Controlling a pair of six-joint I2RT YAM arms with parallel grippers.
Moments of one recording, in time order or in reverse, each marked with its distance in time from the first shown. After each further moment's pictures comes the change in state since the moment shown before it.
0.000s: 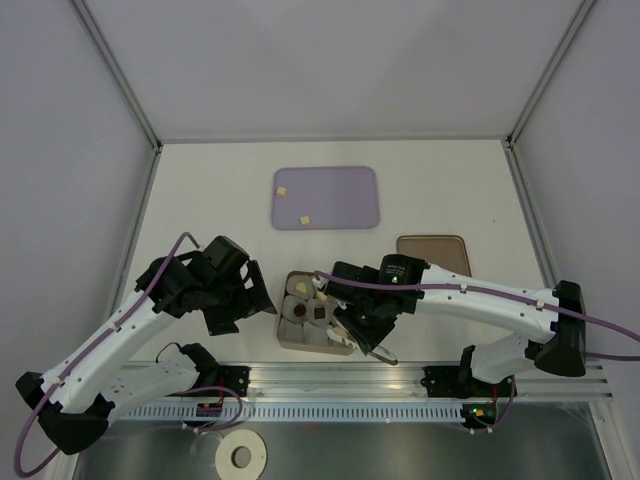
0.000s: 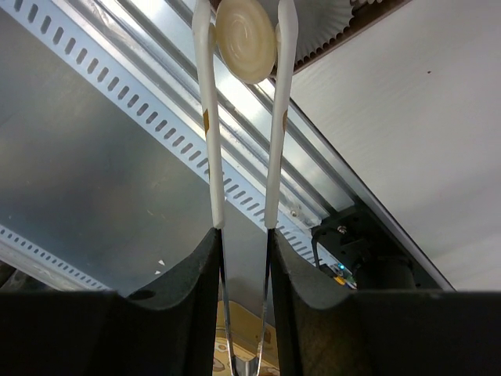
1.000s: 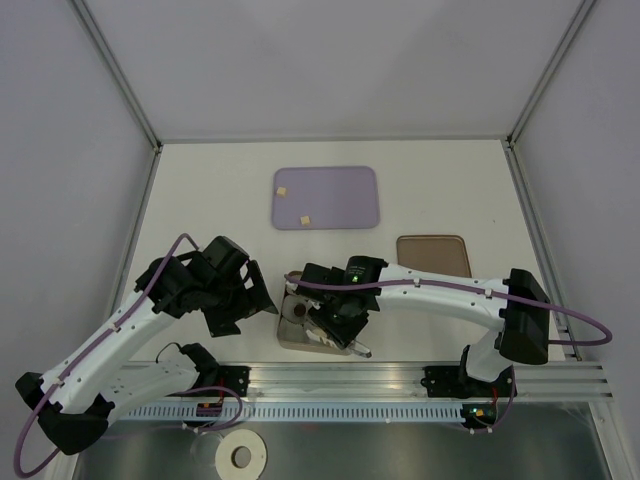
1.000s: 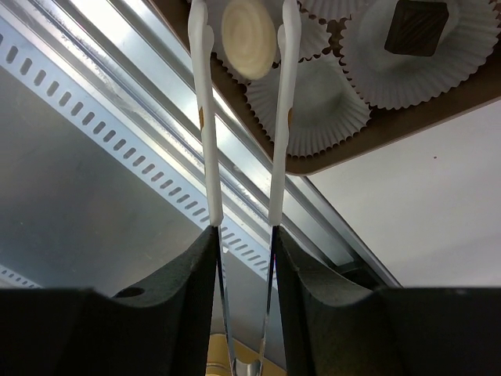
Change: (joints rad) left arm 0.000 -0.004 0.000 0.000 0.019 -0.040; right arm 0.005 0.204 0.047 0.154 0.024 -0.049
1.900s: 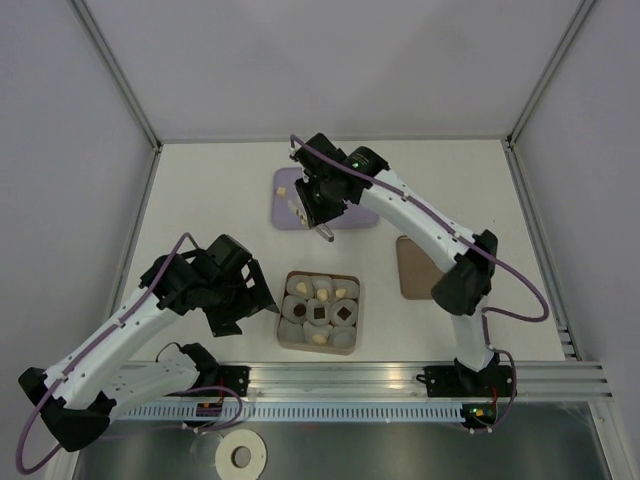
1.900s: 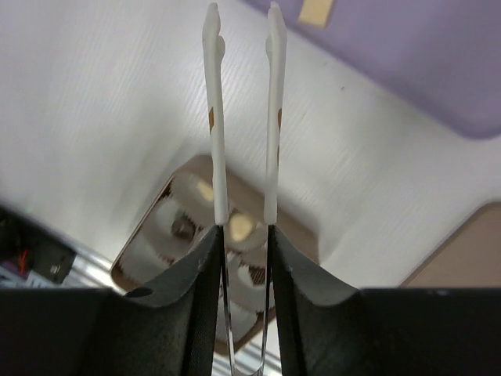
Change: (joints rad) left arm 0.000 0.019 0.000 0.000 0.001 -0.026; right arm -0.406 0.356 0.760 -0.054 0.084 -0.082
